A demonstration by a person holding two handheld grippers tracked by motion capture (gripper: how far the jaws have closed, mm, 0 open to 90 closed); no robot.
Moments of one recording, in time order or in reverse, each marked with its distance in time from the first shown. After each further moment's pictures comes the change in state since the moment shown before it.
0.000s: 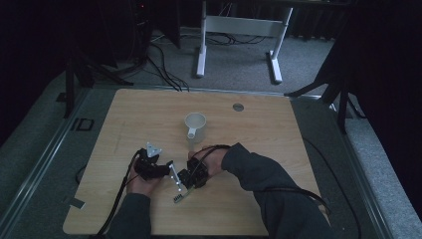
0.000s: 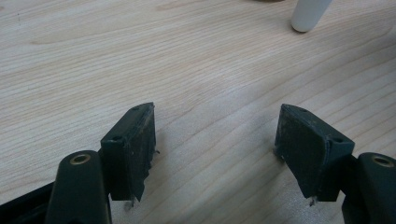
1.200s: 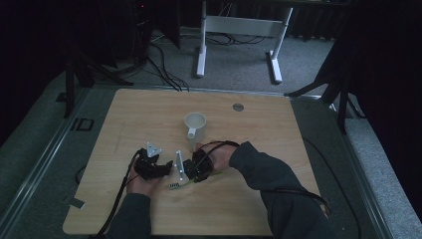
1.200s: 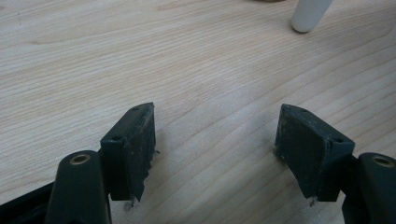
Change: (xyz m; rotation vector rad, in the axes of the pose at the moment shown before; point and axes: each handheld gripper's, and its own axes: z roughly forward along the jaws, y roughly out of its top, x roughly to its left) left arm 0.000 0.000 0.000 -0.001 0.002 -0.003; right arm 0.000 -0.020 -0.030 -0.124 -0.024 0.136
